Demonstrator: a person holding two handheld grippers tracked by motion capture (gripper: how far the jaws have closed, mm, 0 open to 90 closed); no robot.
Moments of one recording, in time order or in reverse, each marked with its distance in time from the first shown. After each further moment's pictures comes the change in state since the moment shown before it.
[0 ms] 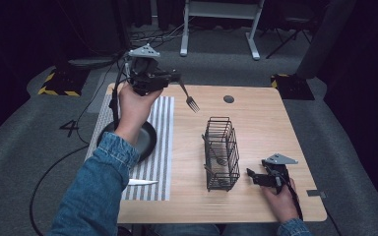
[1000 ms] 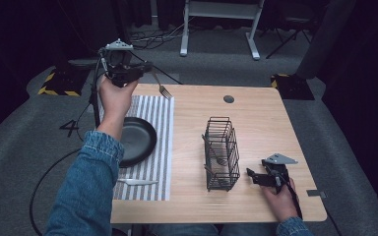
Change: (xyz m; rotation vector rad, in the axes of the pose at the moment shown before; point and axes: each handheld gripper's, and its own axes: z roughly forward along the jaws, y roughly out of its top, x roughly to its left) left arm 0.066 -0.018 -0.010 0.002 0.215 -0.095; right arm 0.000 0.001 0.001 0.000 -0.004 0.006
